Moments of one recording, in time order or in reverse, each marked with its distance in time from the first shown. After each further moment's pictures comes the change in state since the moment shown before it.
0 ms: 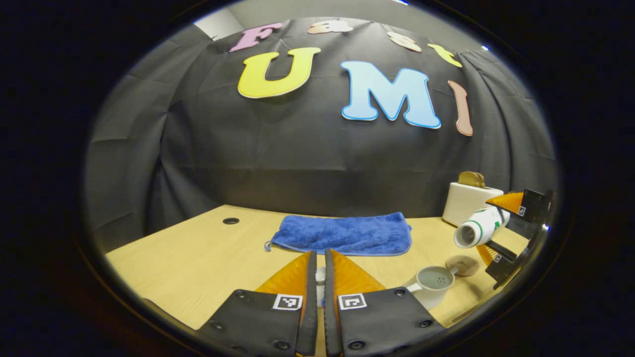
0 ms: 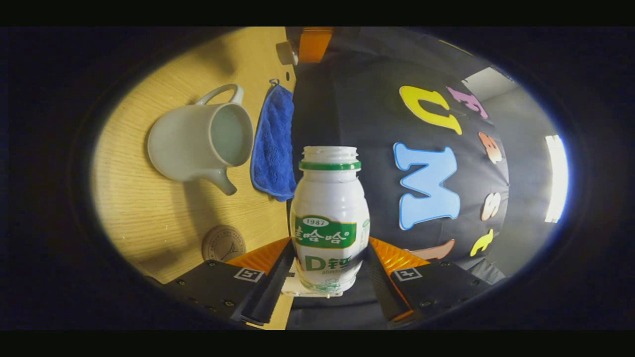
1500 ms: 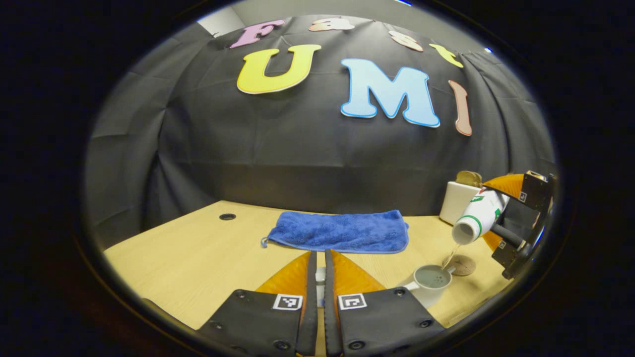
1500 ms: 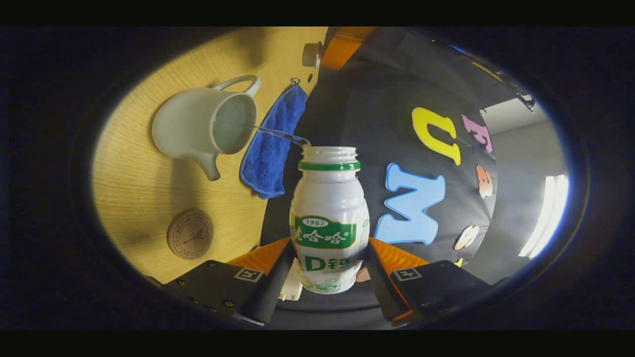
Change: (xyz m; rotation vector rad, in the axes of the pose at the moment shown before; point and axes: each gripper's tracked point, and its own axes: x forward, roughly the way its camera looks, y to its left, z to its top) left arm 0.001 -0.003 -0.003 -0.015 0.017 -0.016; right arm 0.006 -0.035 0.008 -0.201 -0.060 -0.067
